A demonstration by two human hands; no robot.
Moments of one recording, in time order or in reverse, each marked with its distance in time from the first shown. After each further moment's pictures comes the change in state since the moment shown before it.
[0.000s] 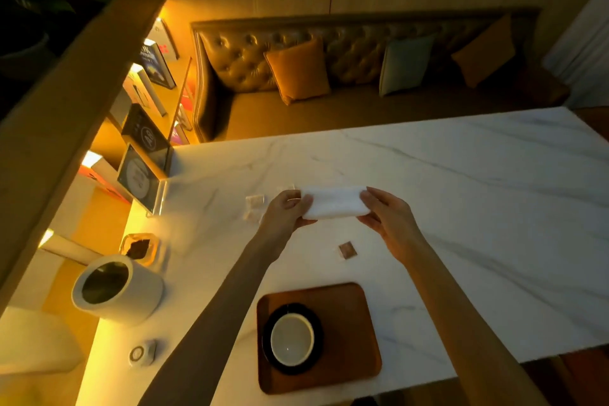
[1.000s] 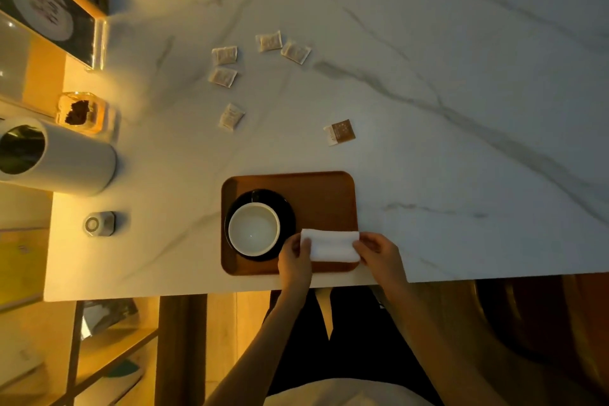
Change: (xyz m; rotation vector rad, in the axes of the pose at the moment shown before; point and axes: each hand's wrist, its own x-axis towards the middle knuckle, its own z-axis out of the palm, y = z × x) left_hand -0.085 -0.362 0.074 0.338 0.581 -0.595; right_hand -0.048 0.323 -0.164 -0.566 0.030 0.468
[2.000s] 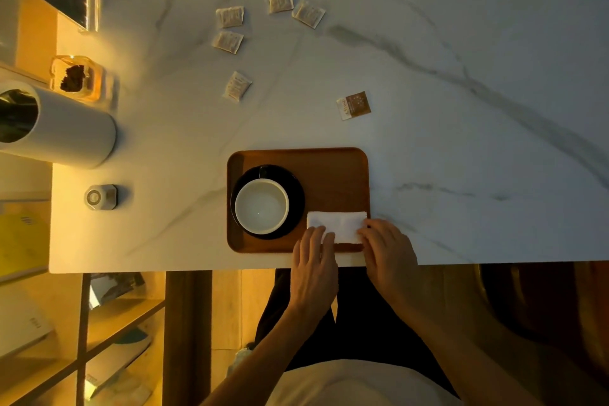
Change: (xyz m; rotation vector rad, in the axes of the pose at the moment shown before) left_hand -0.047 -0.041 -0.008 0.915 -0.015 0.813; right_hand -0.027 0.033 0.004 -0.854 0.176 -0.791
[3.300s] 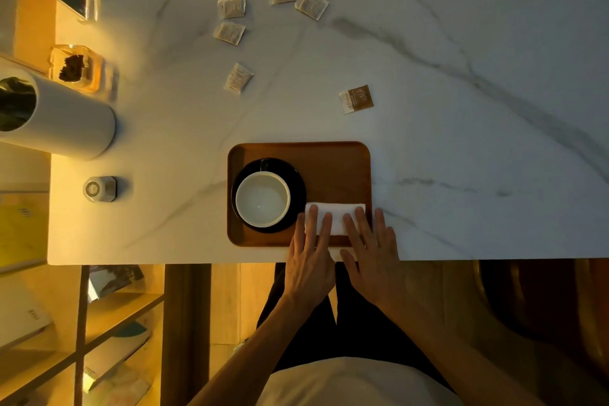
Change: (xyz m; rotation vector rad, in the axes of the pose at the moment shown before) left_hand 0.005 -0.022 0.015 -0.098 -0.092 -0.019; right_hand -0.009 -0.018 0.025 -0.189 -0.284 0.051
